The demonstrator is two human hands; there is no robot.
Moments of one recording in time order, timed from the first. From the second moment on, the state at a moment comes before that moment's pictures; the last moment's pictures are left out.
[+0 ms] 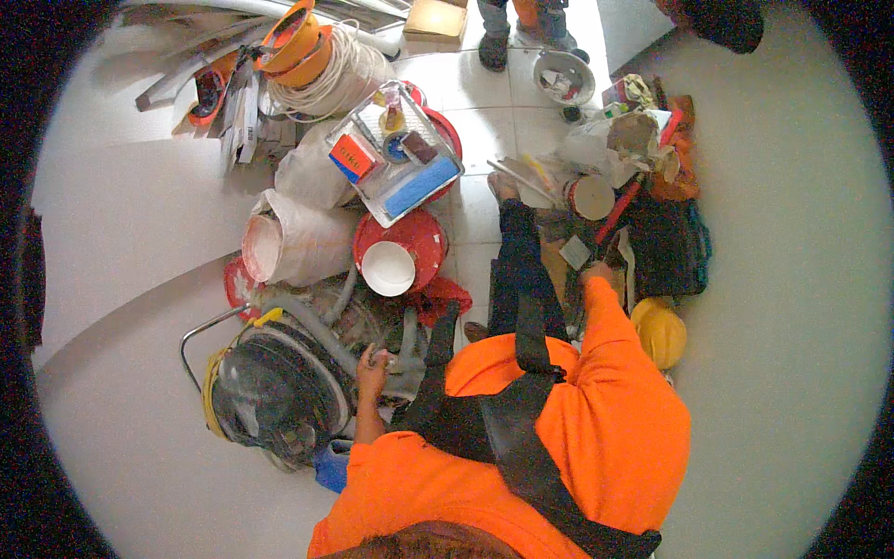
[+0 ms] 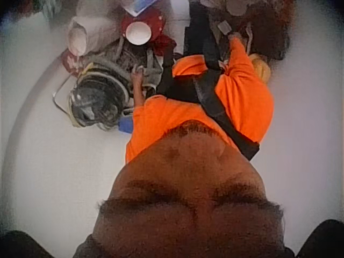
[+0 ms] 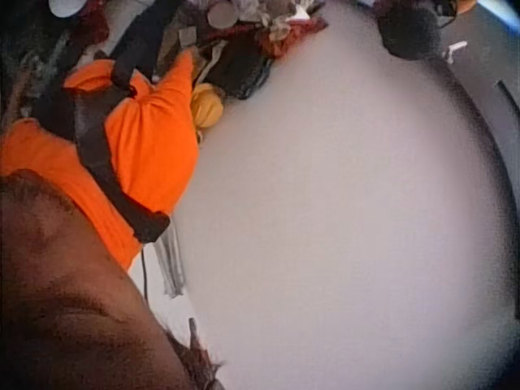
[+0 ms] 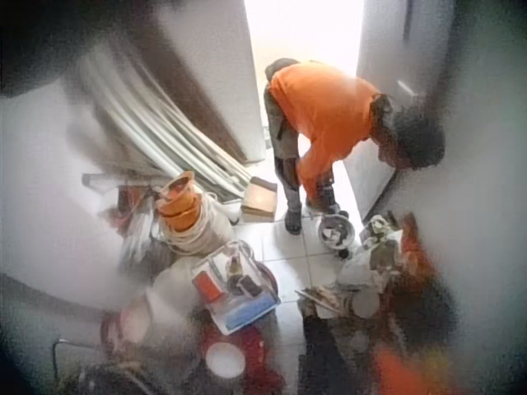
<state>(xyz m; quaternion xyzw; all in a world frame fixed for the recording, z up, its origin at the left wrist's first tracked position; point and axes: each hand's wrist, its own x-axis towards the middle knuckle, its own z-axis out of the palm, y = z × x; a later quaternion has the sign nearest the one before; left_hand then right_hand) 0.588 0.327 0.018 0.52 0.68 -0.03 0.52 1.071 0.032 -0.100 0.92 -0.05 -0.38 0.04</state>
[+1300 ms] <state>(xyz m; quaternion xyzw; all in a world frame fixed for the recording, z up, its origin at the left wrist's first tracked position) 0.747 0.363 -0.060 0.40 0.68 -0.29 0.55 1.291 0.135 -0.341 0.89 0.01 -0.44 -0.10</state>
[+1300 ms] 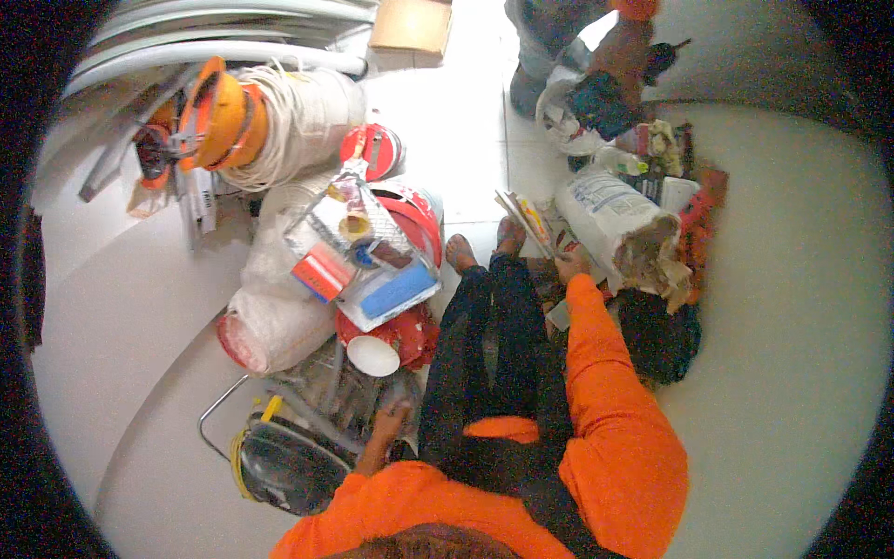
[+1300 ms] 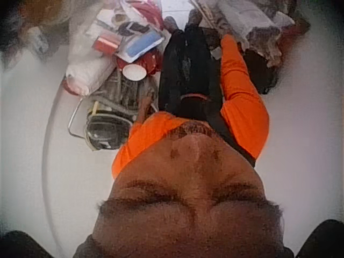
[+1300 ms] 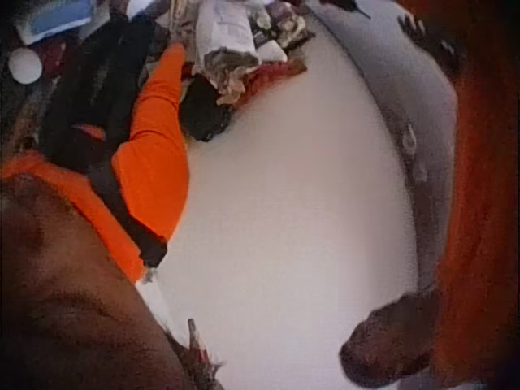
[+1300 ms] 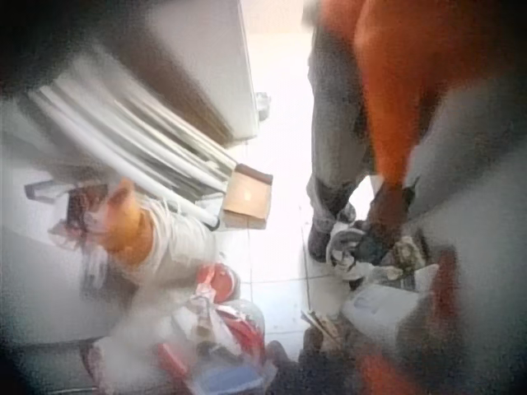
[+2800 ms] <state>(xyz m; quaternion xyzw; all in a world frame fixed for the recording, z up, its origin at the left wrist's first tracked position) 0.774 0.339 -0.102 0.09 0.75 -0.29 0.59 1.305 0.221 -0.436 0.91 0.07 -0.34 -0.22</state>
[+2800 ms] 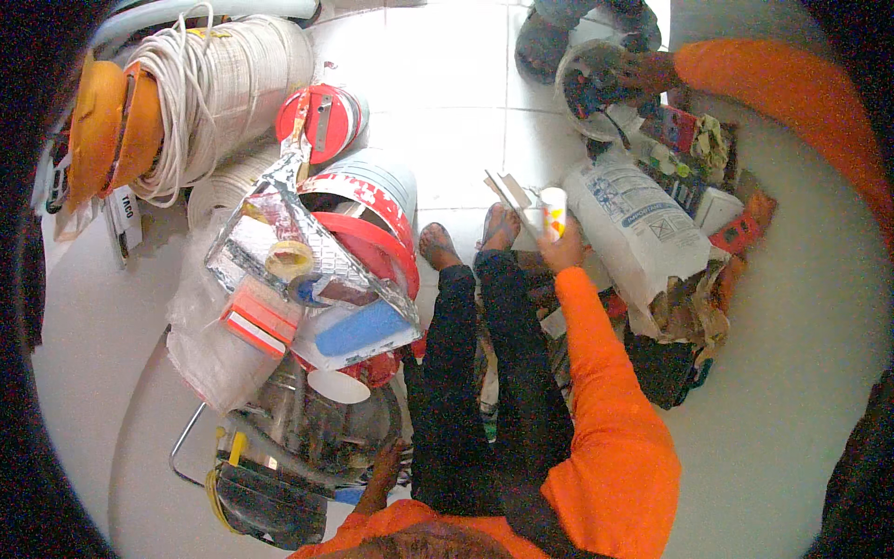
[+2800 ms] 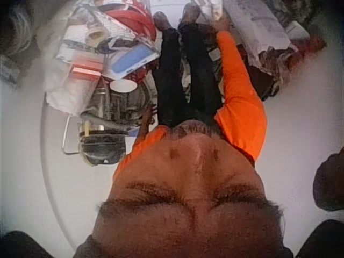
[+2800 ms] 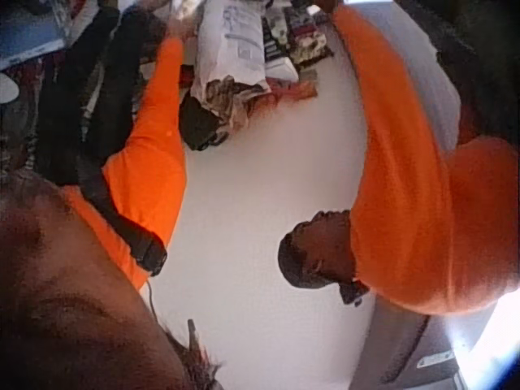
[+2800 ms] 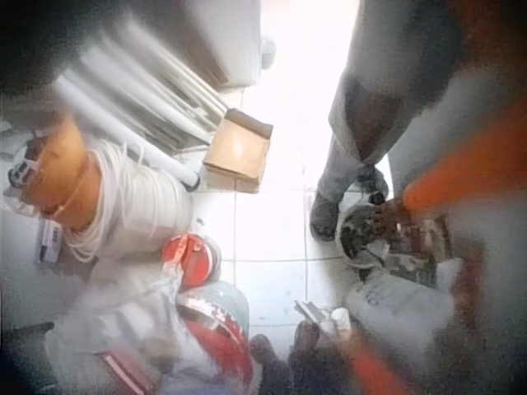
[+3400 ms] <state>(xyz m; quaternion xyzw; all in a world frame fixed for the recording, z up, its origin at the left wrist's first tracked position) 0.657 0.310 -0.124 -0.16 0.79 -0.21 0.55 1.246 0.229 -0.618 0.86 0.06 -0.50 0.03</state>
